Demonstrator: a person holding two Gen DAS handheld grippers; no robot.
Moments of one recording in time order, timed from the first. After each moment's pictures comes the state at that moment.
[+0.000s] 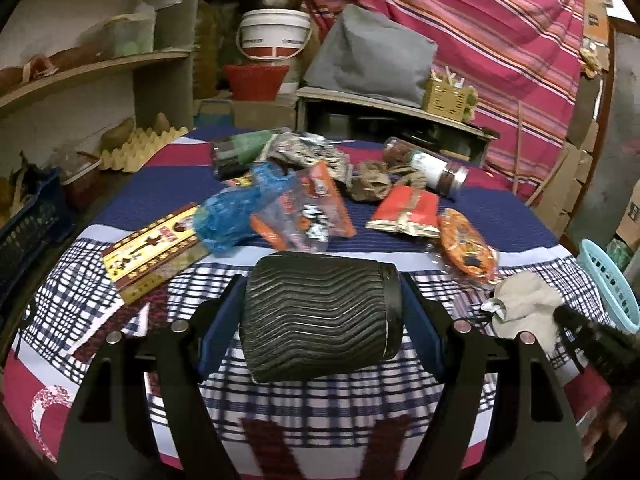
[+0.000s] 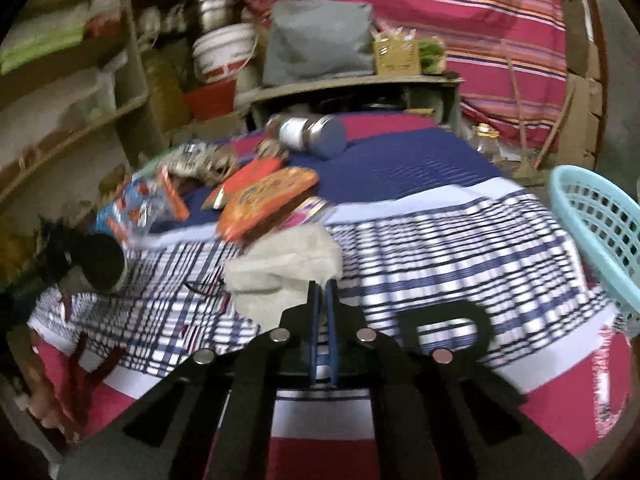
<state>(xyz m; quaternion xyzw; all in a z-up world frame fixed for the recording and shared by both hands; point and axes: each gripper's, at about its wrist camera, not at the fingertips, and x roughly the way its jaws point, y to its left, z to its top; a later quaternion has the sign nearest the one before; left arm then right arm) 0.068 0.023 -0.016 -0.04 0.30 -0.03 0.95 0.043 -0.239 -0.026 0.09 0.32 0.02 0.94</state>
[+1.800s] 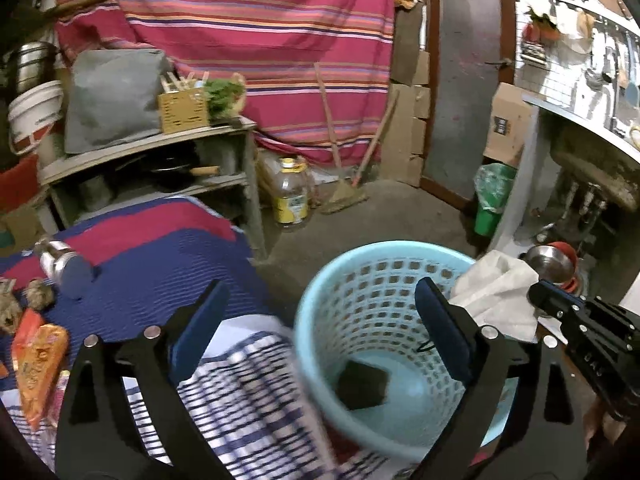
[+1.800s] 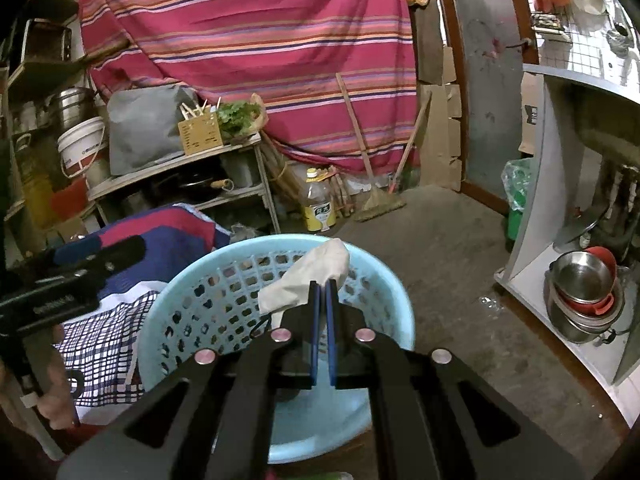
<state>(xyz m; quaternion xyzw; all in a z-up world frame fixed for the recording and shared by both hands) 0.101 -0.382 0.014 0.07 0.26 -0.29 0.92 -0.015 -0.549 0.004 0.12 0.25 -0.18 0.94</state>
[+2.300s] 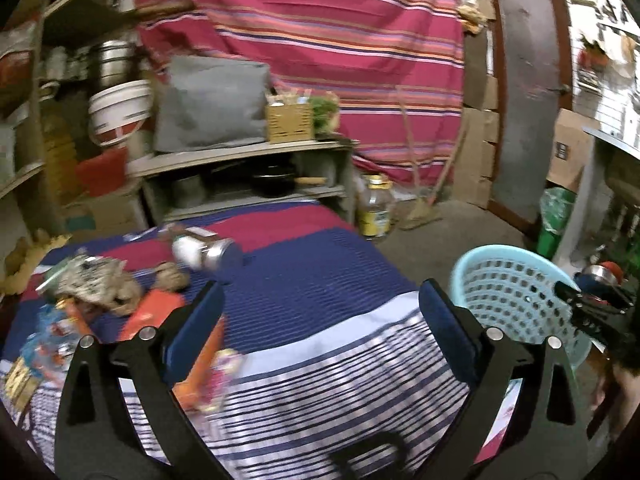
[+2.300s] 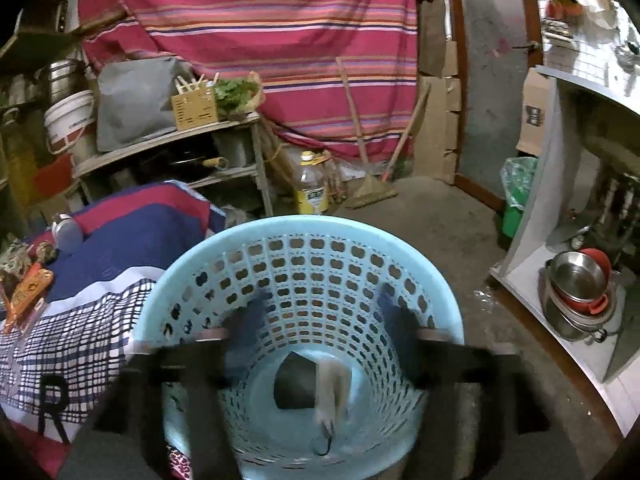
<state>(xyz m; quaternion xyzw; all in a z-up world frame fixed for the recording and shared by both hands) 0.098 -0.230 0.042 0.06 0.24 -0.18 0.95 0.013 -0.517 -0.009 0.10 0.27 -0.22 0.93</state>
